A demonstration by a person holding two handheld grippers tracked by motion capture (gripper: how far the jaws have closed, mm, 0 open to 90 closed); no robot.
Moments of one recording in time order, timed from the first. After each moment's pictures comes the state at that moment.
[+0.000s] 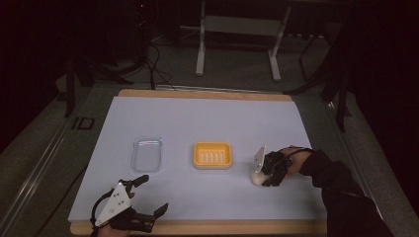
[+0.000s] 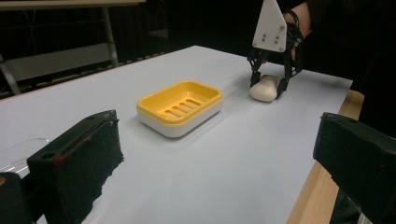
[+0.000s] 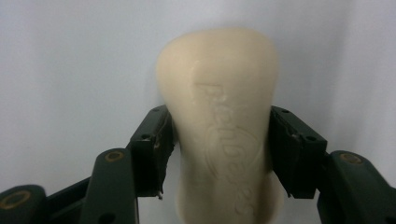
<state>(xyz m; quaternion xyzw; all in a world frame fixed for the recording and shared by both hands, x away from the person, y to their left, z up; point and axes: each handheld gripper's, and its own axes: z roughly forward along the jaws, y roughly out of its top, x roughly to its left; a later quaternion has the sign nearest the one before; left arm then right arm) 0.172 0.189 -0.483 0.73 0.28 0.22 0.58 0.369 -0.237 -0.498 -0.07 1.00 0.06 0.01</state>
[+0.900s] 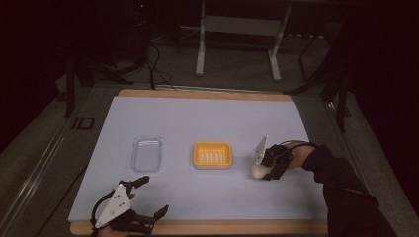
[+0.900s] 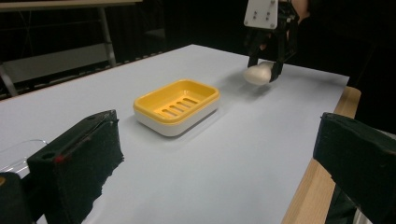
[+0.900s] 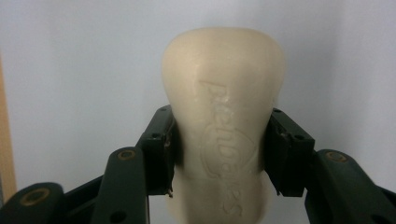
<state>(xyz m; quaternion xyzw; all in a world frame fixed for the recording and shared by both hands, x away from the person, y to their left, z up) 0.170 0.188 -0.484 0.74 0.28 0.22 0.58 0.376 -0.235 -0.469 -0.03 1.00 0.07 0.00</state>
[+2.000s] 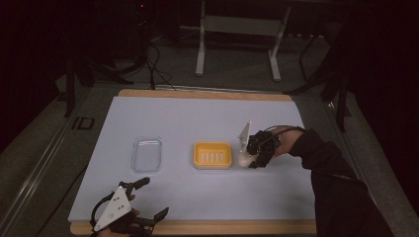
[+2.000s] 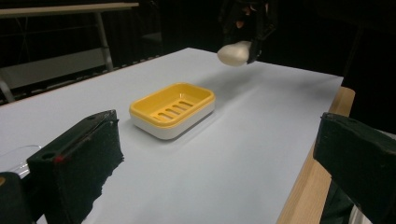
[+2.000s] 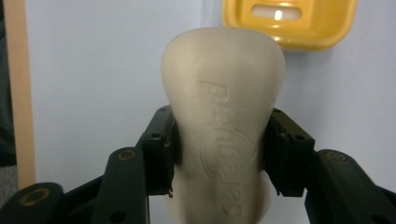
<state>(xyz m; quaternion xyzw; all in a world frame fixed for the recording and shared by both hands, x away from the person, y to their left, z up) 0.166 0.188 -0.483 0.74 0.27 0.22 0.58 0.384 -0.178 -0.418 -0.06 1.00 0.06 0.02</state>
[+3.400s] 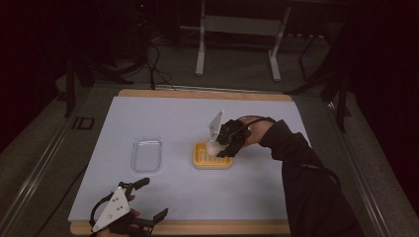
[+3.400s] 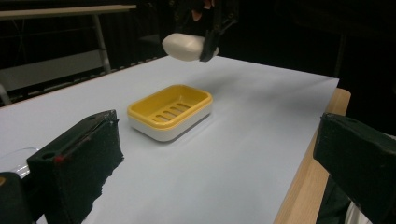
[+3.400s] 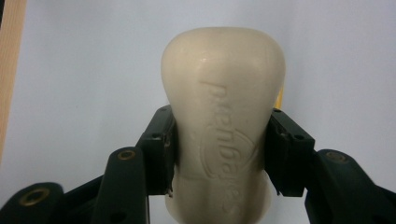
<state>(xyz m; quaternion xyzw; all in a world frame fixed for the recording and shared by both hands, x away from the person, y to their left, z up) 0.165 0.188 -0.481 0.73 0.26 0.22 0.59 0.392 -0.099 -0.397 -0.11 0.98 0.15 0.06</state>
